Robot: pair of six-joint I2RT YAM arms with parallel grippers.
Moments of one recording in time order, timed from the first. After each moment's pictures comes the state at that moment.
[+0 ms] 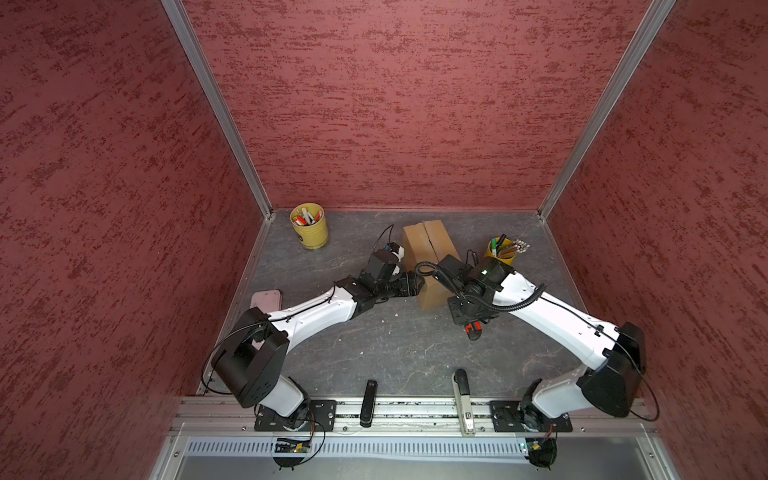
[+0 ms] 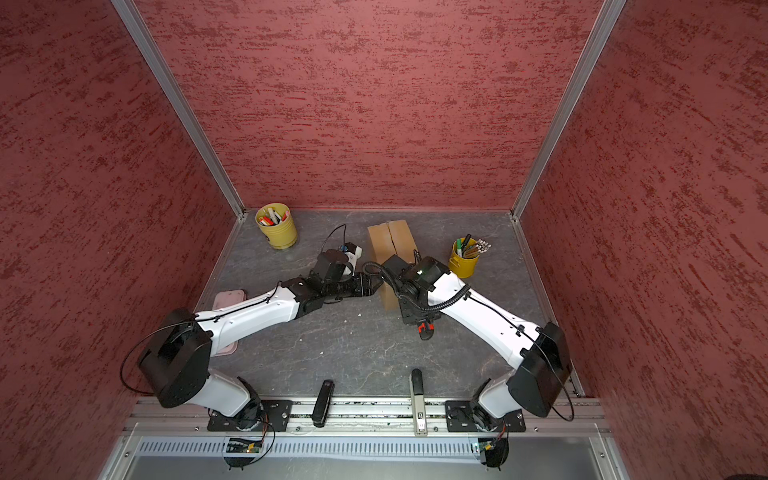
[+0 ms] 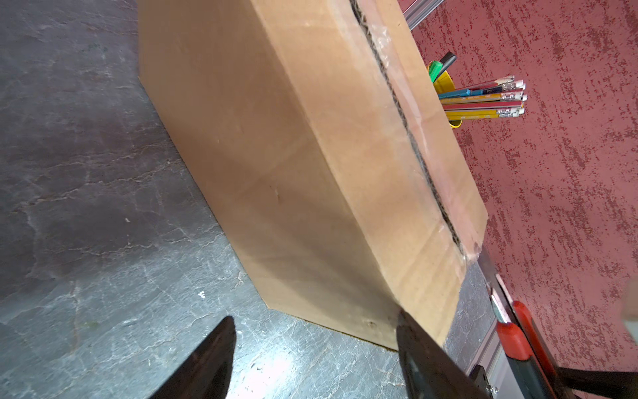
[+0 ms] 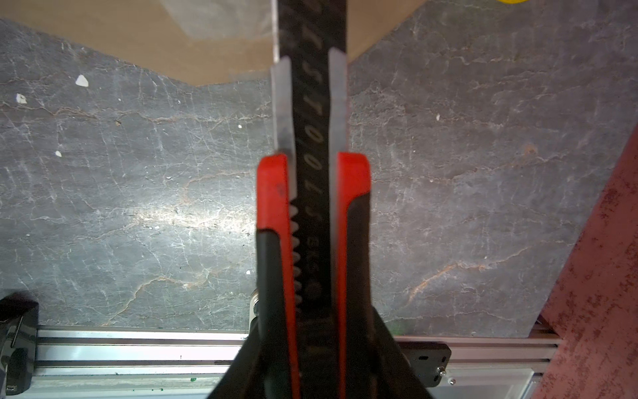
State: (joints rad) left arm -0.70 1.53 0.97 -0.07 0.17 -0.68; right arm 0.79 1.48 1.37 -1.37 0.21 0.59
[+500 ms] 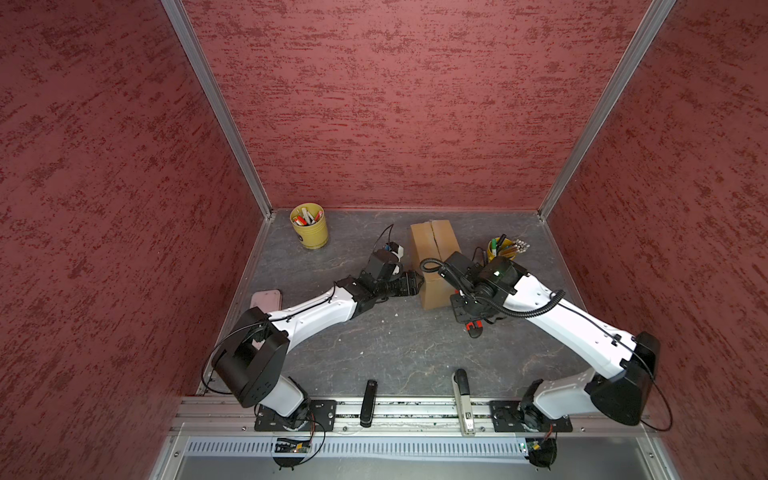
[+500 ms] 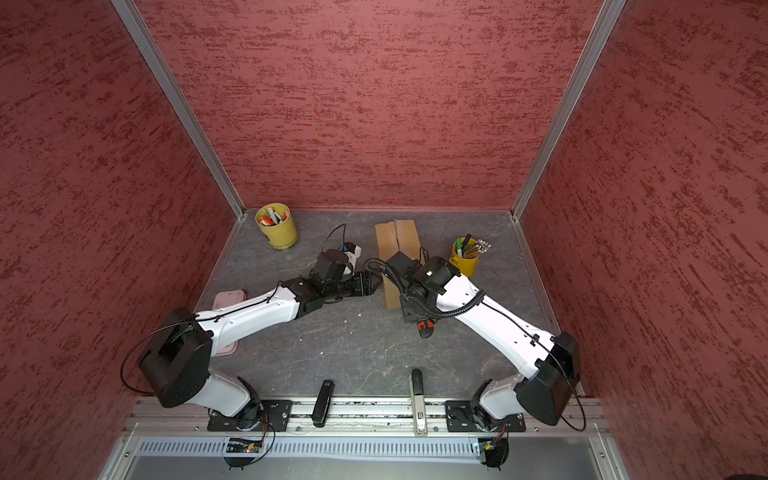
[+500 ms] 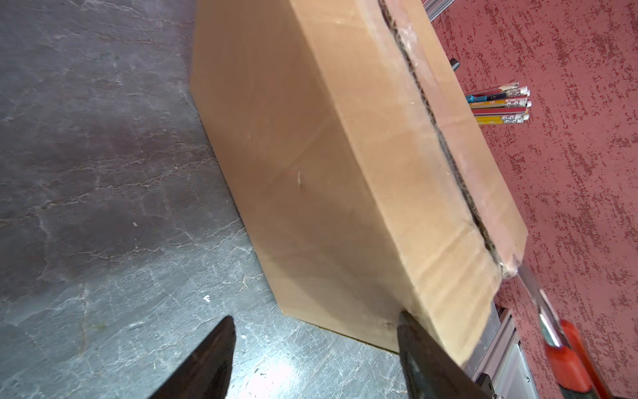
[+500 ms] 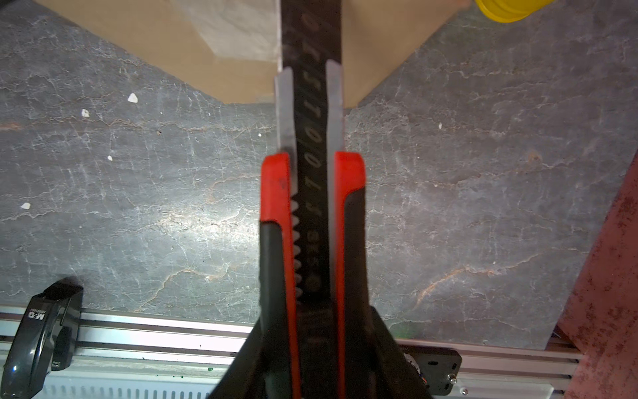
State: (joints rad) left arm -0.70 1.53 0.97 -0.07 0.15 -0.68; right arm 0.80 1.42 1.39 -1.38 0.19 0.59
